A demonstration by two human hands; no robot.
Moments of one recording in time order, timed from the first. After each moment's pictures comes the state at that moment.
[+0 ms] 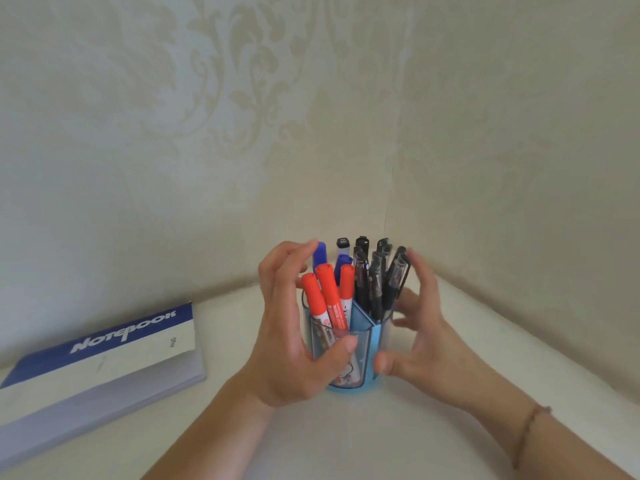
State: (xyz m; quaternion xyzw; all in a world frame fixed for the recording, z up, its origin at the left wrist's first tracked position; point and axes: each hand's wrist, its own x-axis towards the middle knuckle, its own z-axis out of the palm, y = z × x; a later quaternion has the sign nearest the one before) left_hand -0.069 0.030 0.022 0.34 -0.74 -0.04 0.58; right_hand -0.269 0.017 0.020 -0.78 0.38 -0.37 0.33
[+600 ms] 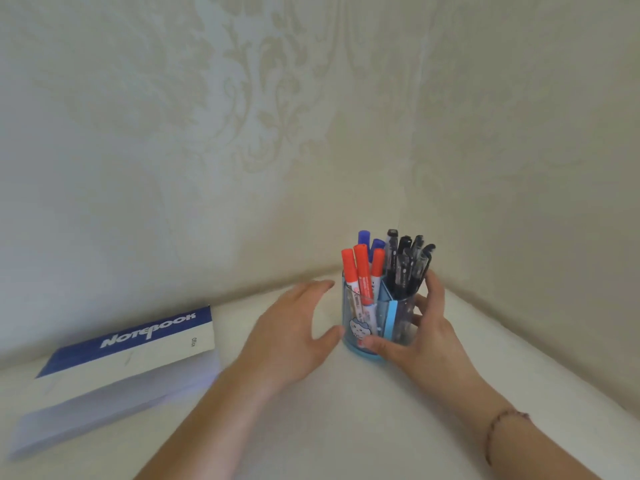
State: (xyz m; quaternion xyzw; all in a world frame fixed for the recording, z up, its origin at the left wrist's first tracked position) left_hand -0.049 0.022 0.023 0.57 -0.75 -0.01 0.34; right_hand -0.258 -0.004 0.006 -0.70 0.49 -0.43 0.29
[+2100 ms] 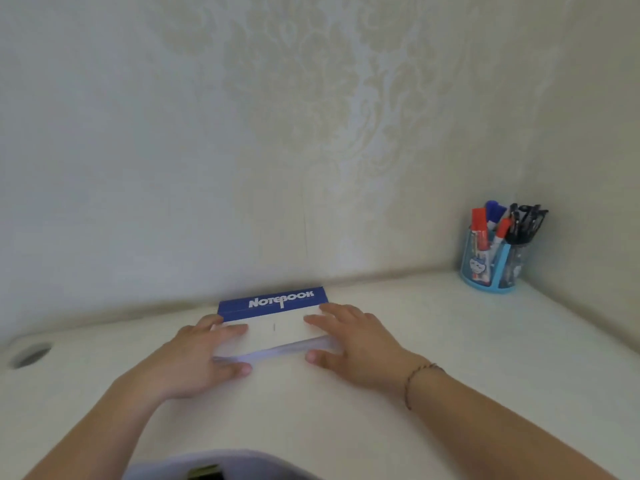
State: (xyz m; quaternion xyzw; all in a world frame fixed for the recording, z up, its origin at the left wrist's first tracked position) left_hand 0.169 0.182 0.025 0.81 -0.57 -0.11 0.03; right_hand -0.072 0.035 0.000 -0.95 0.29 -0.08 0.10
